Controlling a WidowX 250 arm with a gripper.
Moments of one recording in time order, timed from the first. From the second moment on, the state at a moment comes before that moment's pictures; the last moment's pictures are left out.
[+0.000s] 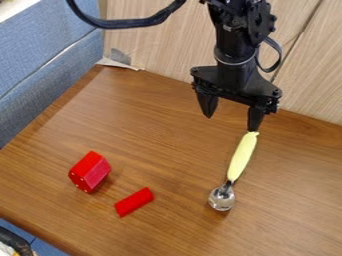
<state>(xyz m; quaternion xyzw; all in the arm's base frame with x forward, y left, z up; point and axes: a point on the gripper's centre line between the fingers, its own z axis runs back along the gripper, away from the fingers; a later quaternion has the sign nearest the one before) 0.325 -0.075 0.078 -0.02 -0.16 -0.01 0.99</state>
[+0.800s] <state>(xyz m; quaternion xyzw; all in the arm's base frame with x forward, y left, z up) 0.269 -0.036 0.066 0.05 -0.09 -0.07 0.99</state>
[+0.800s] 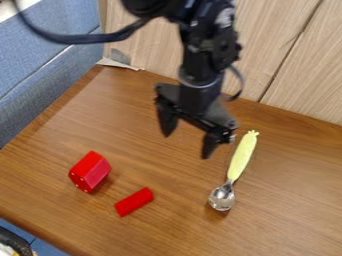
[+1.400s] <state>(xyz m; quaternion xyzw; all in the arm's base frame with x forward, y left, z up) 0.230 -0.022 0.027 0.05 -0.02 -0.22 0.97</state>
